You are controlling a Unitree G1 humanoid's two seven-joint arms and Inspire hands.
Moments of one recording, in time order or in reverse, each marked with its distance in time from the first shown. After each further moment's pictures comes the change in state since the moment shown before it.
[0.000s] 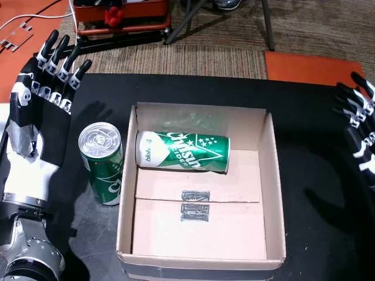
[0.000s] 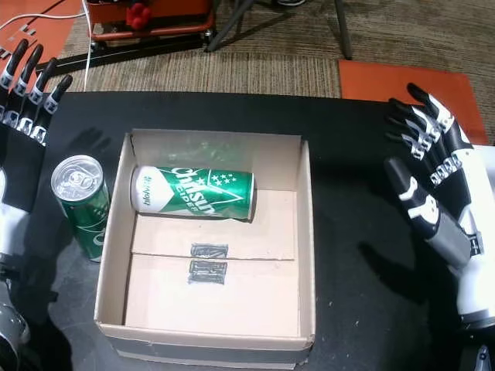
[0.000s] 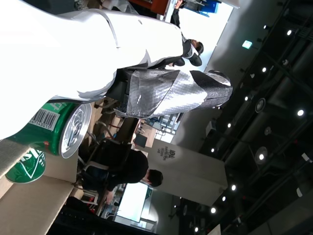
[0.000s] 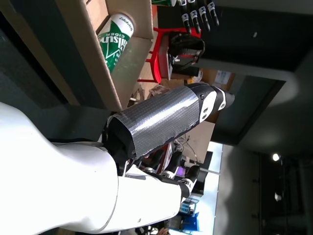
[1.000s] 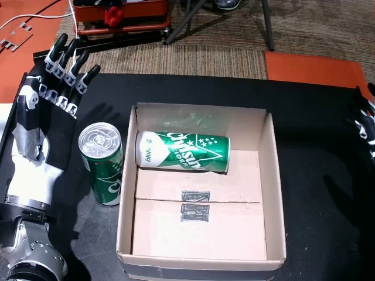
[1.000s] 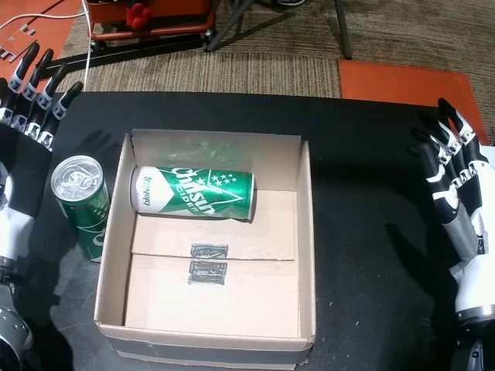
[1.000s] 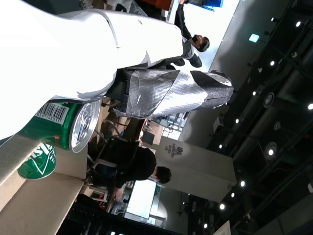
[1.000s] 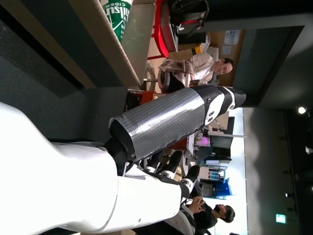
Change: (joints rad) left arm 0.014 -0.006 -0.039 0.000 0.013 -0.019 0.008; right arm -0.080 0.006 -0.068 0.176 -0.031 0.048 -0.121
